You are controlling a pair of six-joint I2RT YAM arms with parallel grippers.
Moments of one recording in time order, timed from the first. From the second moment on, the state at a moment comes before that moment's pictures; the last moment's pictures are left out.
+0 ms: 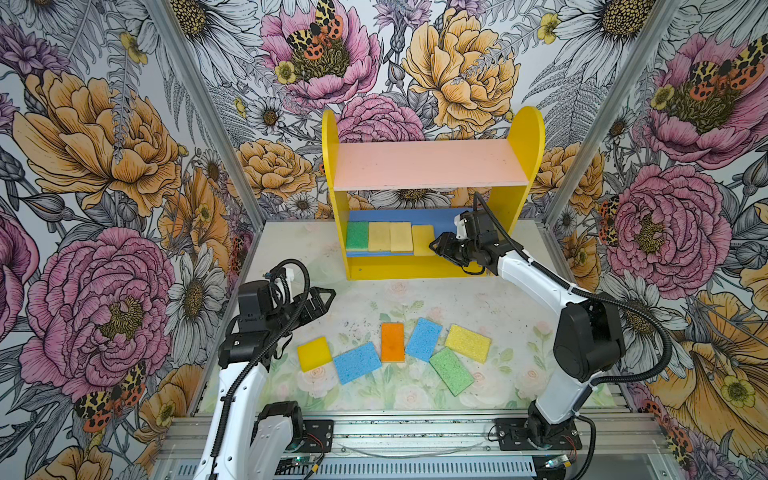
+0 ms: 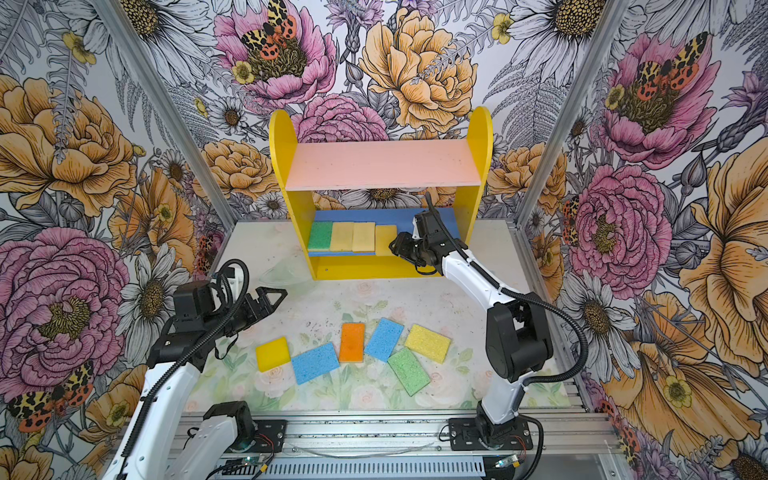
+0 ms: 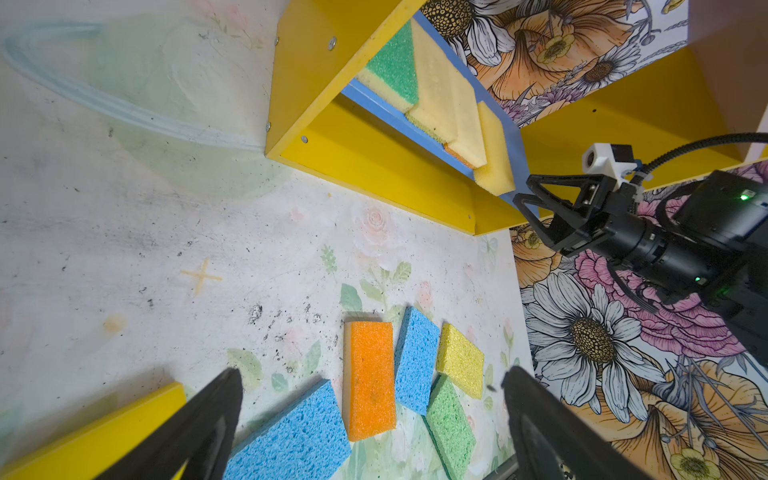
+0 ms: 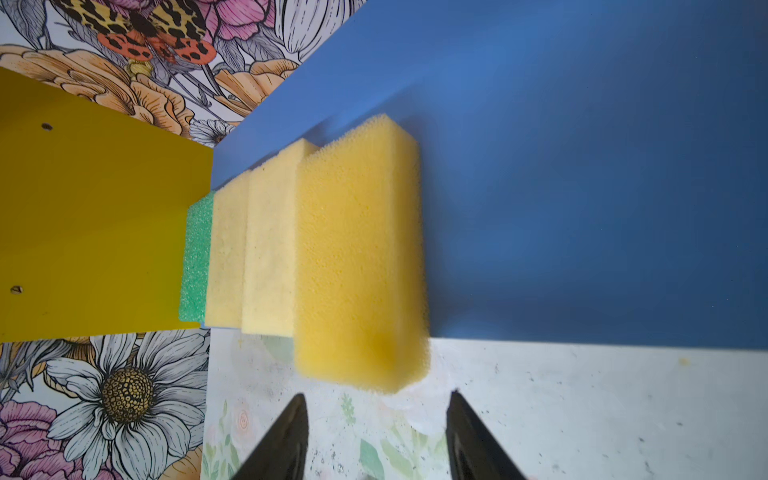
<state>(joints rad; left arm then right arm) 0.09 0.79 0.74 -0.59 0.58 -0.50 0.35 1.72 1.41 -0.41 -0.29 0.71</state>
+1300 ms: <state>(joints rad) 0.07 0.76 0.74 -0.59 0.57 -0.50 0.39 1.81 1.29 -0.10 -0.31 0.86</state>
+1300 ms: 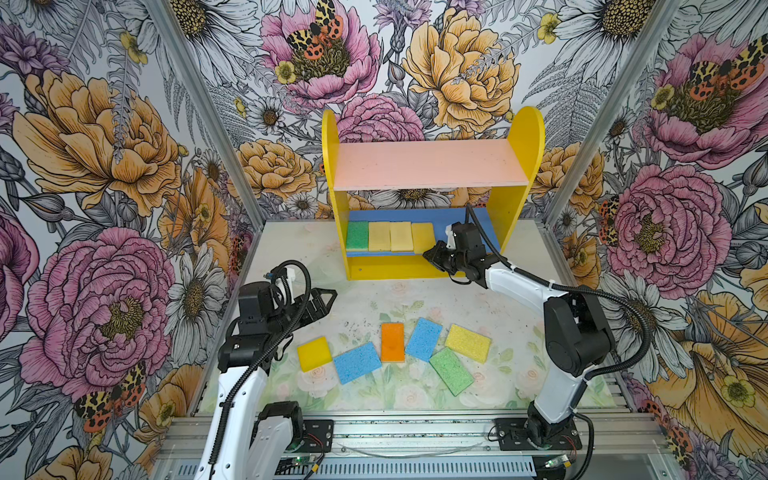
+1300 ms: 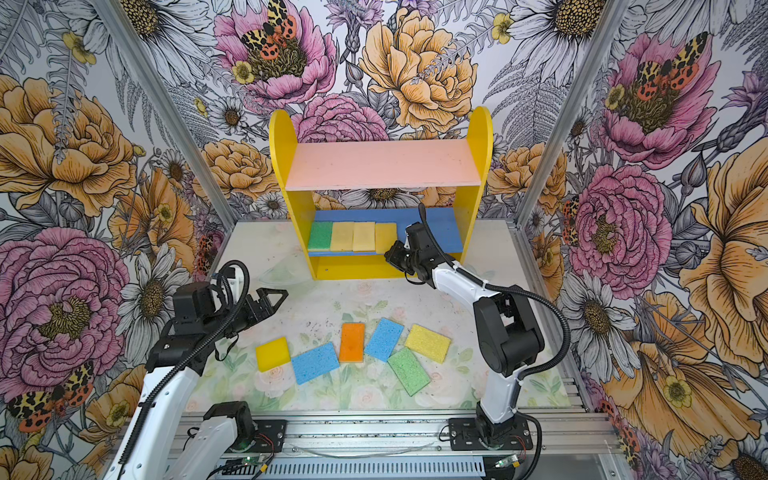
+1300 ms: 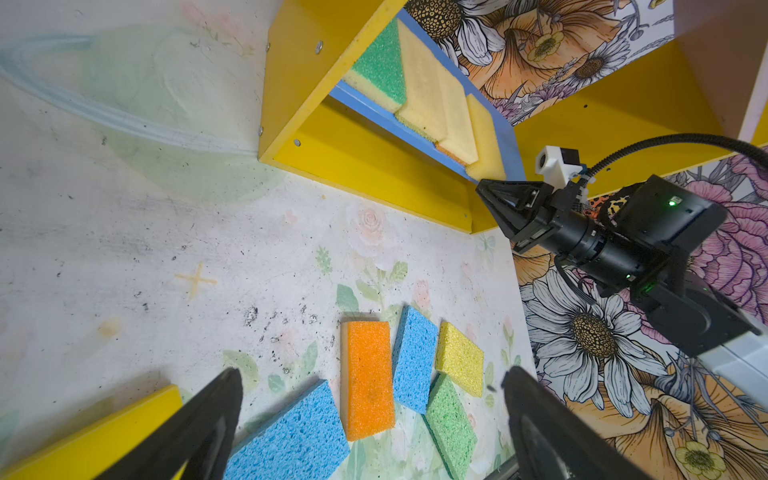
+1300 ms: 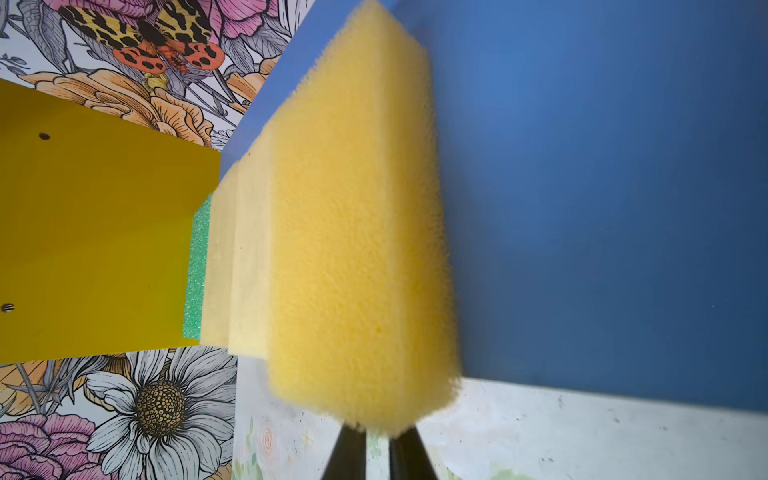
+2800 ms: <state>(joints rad) -0.26 0.86 0.74 -0.61 0.53 -0.50 0.64 1.58 0.93 -0.55 -0.24 0.74</state>
